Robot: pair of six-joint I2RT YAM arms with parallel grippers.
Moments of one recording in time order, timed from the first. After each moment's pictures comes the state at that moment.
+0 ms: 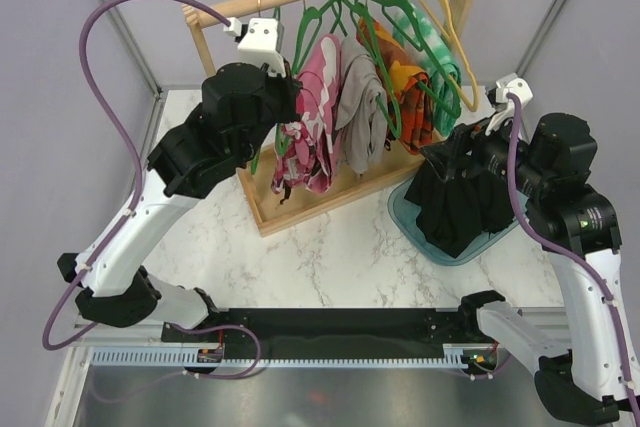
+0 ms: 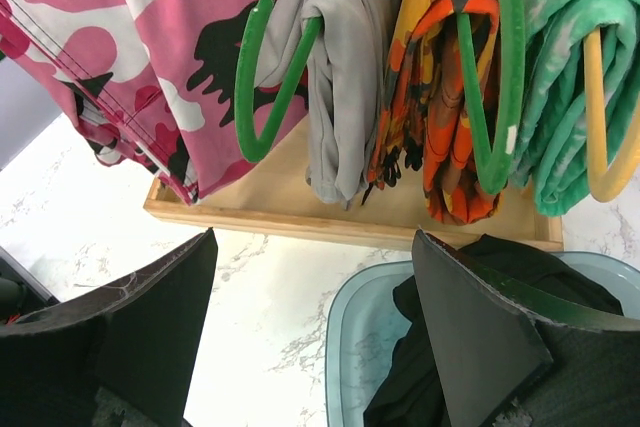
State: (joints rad) left arm -0.88 1.41 1.95 -0.70 -0.57 -0.24; right arm 0.21 0.92 1.45 -0.75 -0.38 0.07
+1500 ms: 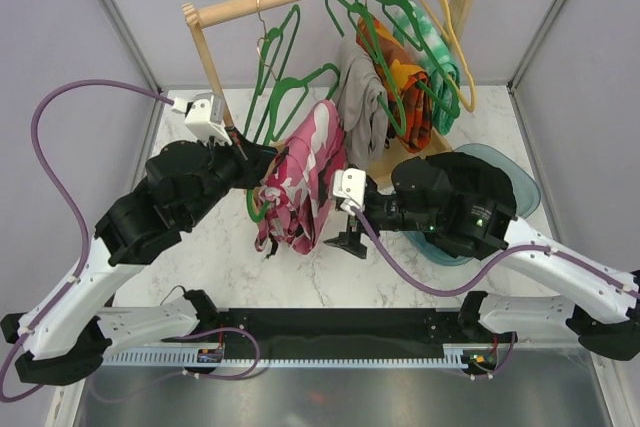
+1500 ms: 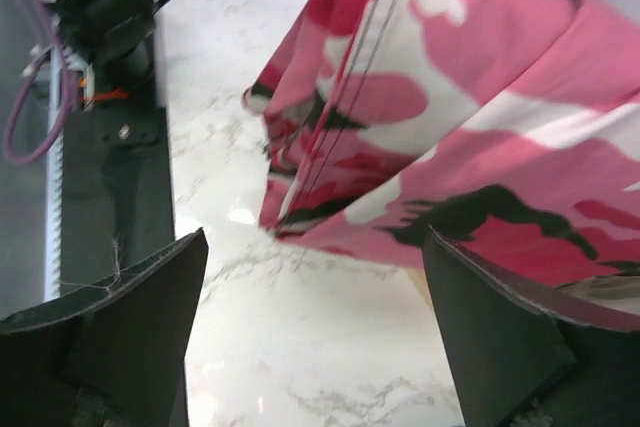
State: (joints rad) left arm -0.88 0.93 1.40 -0.67 -0.39 -0.57; right arm 1.04 1.08 1.23 -0.55 -0.28 -0.30
